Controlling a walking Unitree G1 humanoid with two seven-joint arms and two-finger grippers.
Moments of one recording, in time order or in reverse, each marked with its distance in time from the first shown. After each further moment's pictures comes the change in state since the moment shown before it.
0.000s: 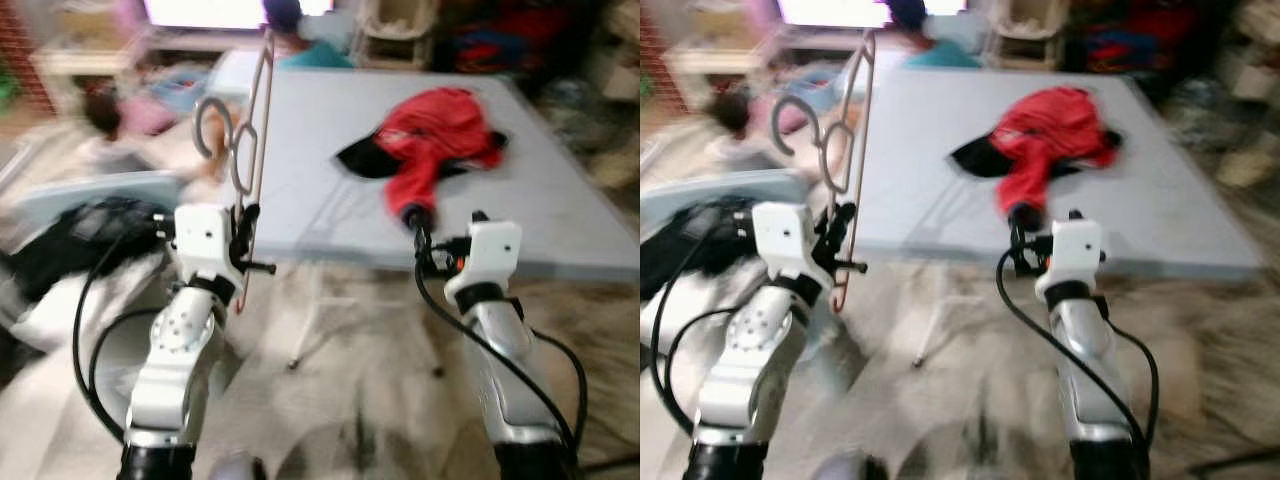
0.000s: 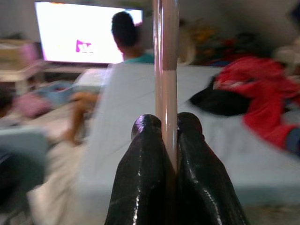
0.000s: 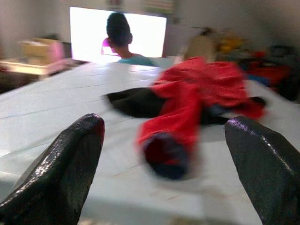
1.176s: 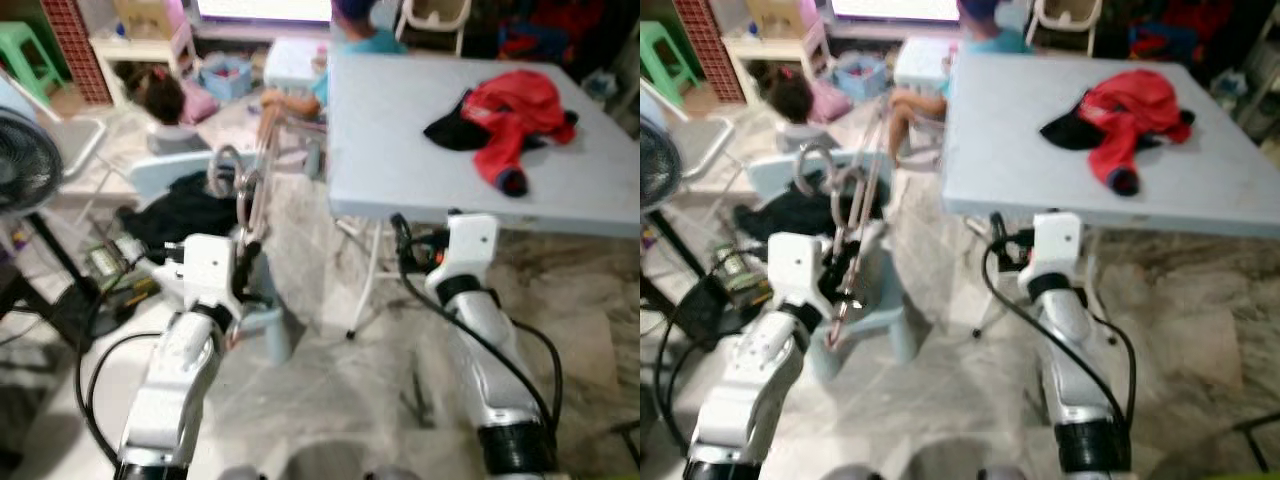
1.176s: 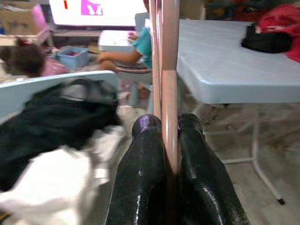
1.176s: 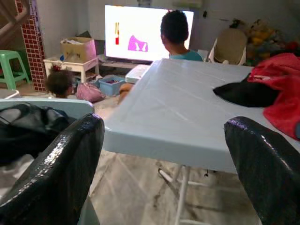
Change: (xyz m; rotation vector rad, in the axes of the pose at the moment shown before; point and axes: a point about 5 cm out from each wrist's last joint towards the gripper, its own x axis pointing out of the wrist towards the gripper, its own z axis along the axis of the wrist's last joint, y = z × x) left arm -0.011 0.000 -0.032 0.034 0.148 -0.057; right arm 0.012 0.012 -0.008 0.040 0.028 0.040
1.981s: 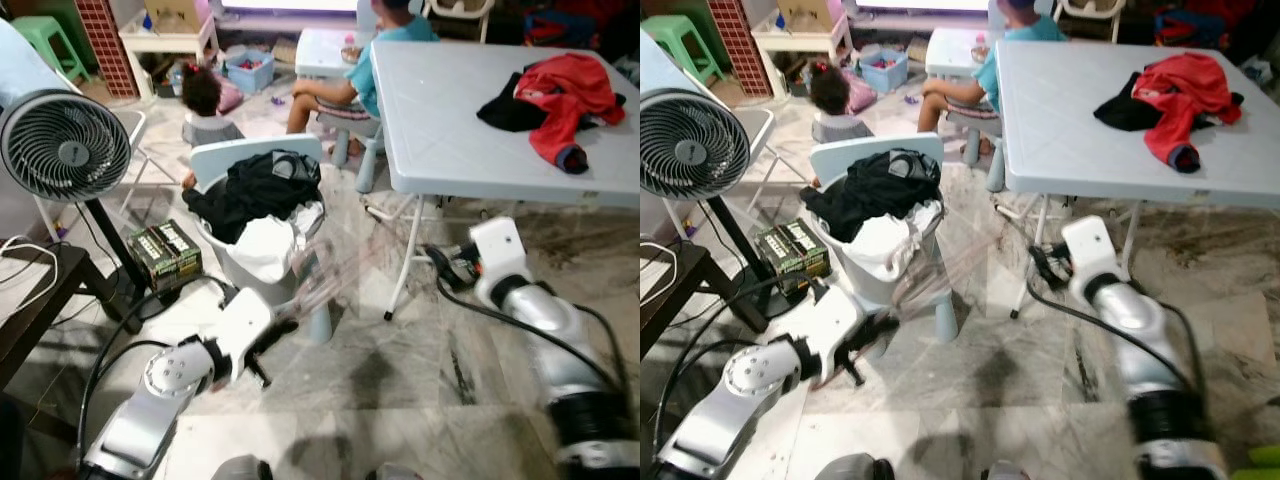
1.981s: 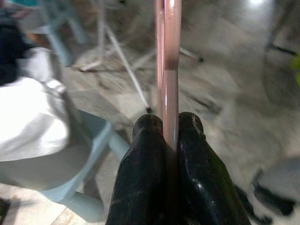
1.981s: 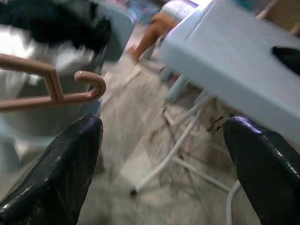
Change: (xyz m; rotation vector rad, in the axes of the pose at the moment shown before) left arm -0.029 -0.001 -0.053 0.337 0.302 -0.630; right arm -0.003 -0.082 -0.030 -0.352 0.314 0.241
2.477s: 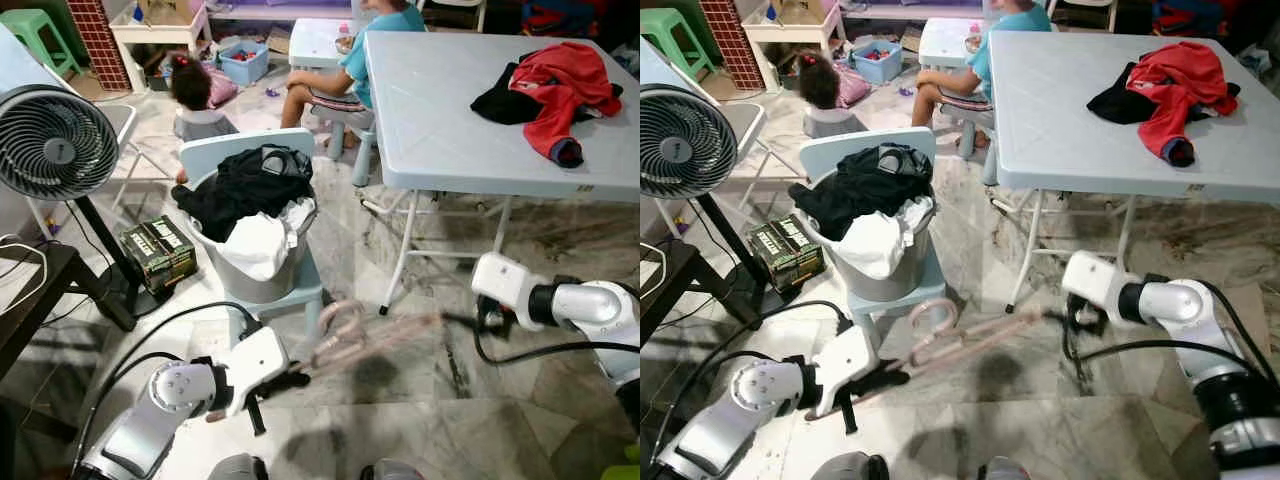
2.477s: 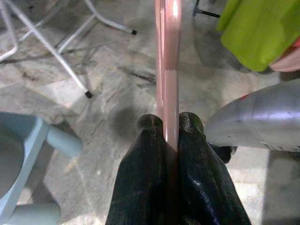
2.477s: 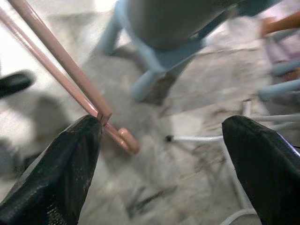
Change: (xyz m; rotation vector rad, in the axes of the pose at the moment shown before) left arm 0.001 -0.025 -0.017 0.055 0.083 -0.289; right arm -0.024 -0.022 -0.005 -0.440 0.196 0.633
